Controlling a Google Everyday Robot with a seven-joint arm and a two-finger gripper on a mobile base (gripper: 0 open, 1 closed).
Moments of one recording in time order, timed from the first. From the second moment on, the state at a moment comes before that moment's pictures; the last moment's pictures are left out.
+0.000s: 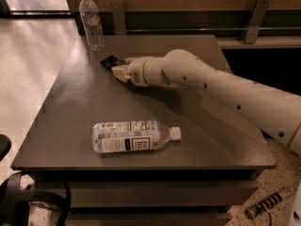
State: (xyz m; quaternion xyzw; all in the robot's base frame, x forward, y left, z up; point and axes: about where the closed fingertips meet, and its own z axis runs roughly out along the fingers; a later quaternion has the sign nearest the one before) arm 0.705 0.103 0.816 -0.36 0.74 0.29 0.50
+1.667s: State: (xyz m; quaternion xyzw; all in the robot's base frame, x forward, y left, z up) arm 0.705 0.103 0.816 -0.36 0.74 0.29 0.50
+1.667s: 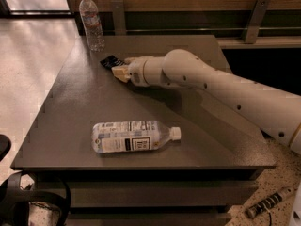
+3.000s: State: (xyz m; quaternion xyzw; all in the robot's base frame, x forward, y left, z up) arm 0.705 0.102 0.820 -0.36 0.73 0.28 0.50
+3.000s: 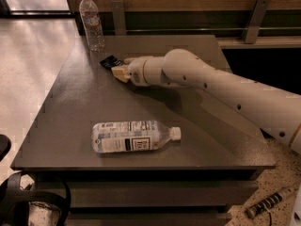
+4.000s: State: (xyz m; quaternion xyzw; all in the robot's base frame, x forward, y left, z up) arm 0.713 0.067 0.894 -0.39 0.71 0.23 0.54
